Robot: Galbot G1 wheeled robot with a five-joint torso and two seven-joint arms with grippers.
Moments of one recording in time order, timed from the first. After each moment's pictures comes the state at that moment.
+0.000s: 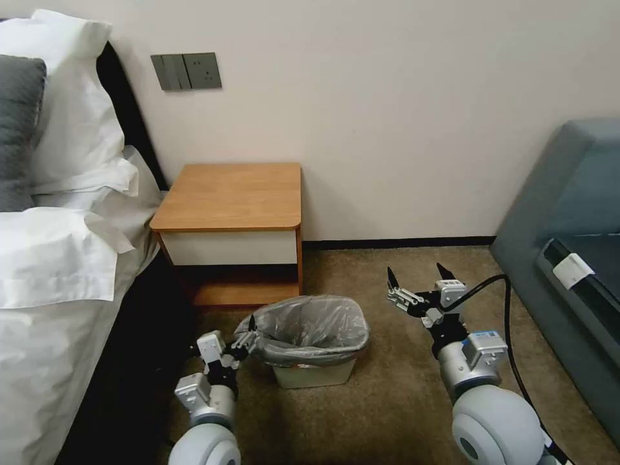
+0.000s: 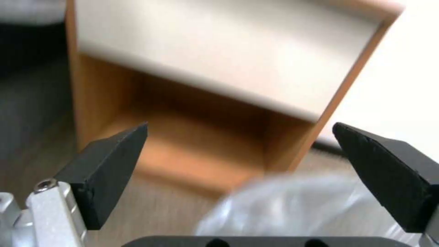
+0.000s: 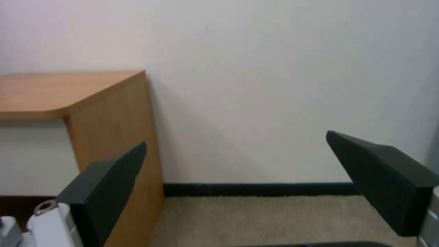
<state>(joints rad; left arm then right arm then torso) 1.62 -1.31 -0.36 -2.11 -0.43 -0.02 -0.31 -1.49 1.09 0.32 2.24 0.32 -0.16 0.38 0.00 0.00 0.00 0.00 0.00</state>
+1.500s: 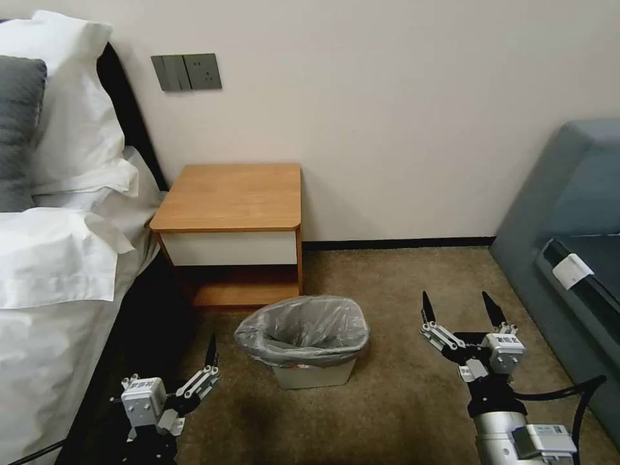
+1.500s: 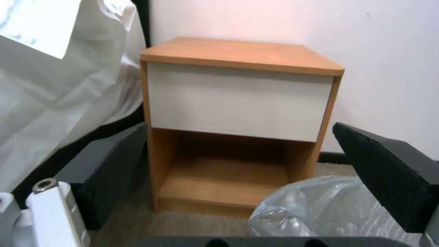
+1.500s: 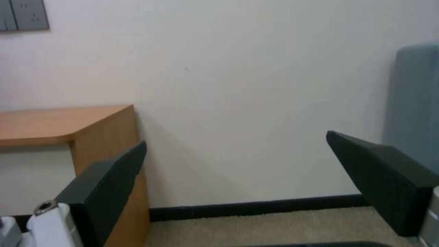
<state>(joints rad) 2.17 -1.48 -0.55 -2.45 -0.14 -0.19 -0.11 -1.89 1.43 0.52 2.36 0.07 0.15 0.11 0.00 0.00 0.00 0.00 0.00</state>
